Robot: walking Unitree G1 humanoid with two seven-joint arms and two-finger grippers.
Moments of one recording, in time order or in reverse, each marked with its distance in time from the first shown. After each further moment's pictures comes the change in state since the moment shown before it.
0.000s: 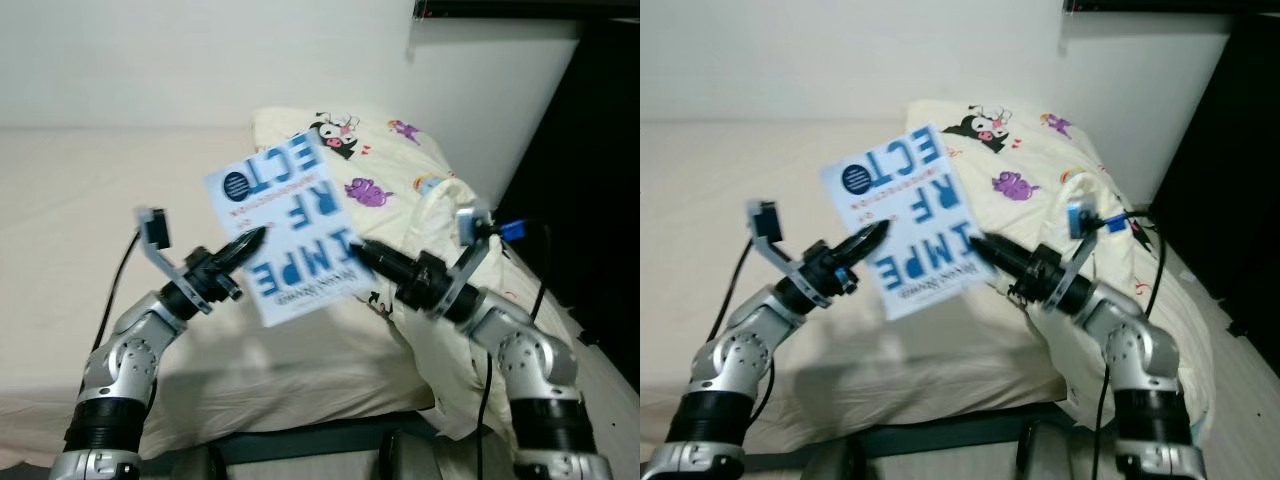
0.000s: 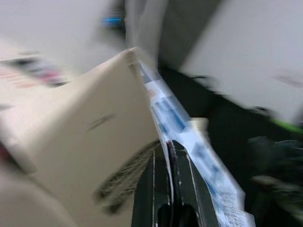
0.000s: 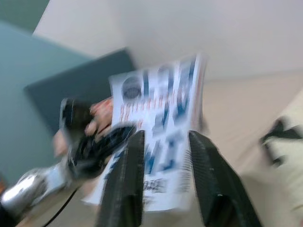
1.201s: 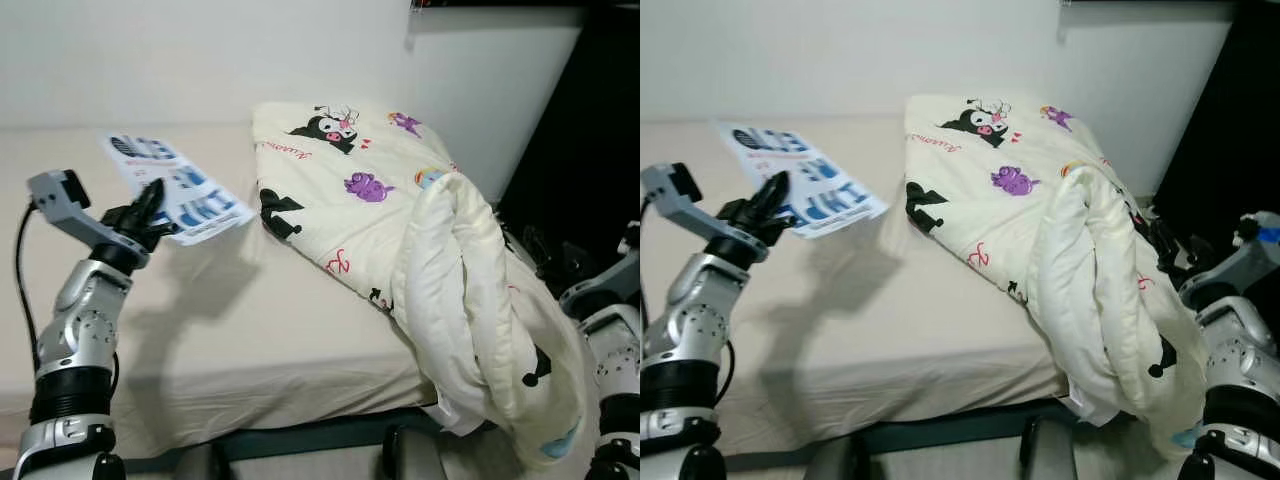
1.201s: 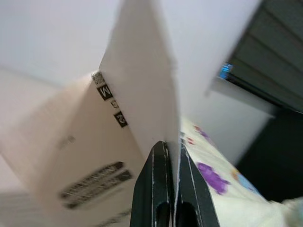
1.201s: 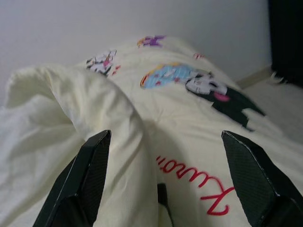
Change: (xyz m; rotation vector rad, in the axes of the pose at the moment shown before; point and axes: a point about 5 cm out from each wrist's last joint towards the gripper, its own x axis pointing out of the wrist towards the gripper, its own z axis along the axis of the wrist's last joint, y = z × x) left arm -0.007 0.027 0.079 0.214 -0.234 0.360; right arm -0.134 -0.090 0.036 -0.157 -0.122 -0.975
